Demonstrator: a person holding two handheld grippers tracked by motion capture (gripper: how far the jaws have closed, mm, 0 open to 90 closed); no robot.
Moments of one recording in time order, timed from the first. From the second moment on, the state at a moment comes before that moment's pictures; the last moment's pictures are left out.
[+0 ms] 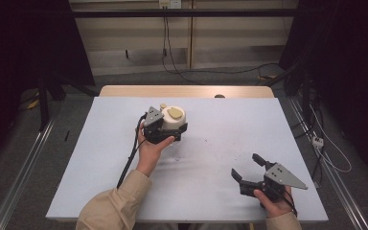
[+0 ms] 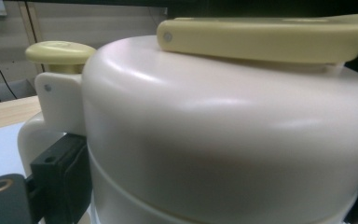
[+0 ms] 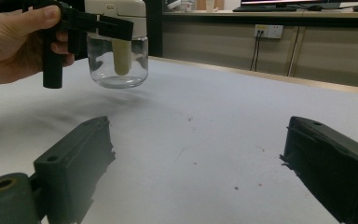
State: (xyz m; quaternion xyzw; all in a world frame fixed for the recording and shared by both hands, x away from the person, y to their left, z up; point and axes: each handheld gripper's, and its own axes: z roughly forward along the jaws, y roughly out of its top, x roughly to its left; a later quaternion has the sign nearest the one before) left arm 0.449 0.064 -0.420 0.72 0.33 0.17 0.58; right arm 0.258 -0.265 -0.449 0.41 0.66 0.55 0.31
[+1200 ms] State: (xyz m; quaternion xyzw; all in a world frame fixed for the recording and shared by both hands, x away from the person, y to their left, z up) left arm 0.452 0.041 -0.442 0.72 0.34 0.18 0.58; right arm 0.258 -0.265 -0.450 0.40 0.66 0.55 0.32
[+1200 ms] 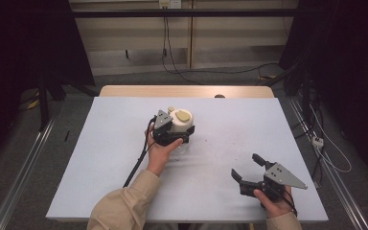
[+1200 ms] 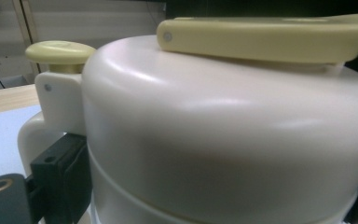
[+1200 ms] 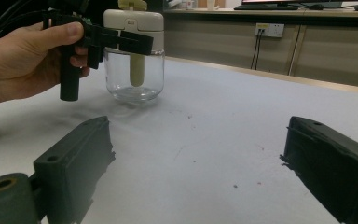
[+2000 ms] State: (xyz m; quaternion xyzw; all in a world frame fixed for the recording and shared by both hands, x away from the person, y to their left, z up) left arm 0.453 0.035 -0.450 0.72 0.34 0.19 0.57; right arm 0.258 -0.265 -0.449 0.40 0.66 0.55 0.32
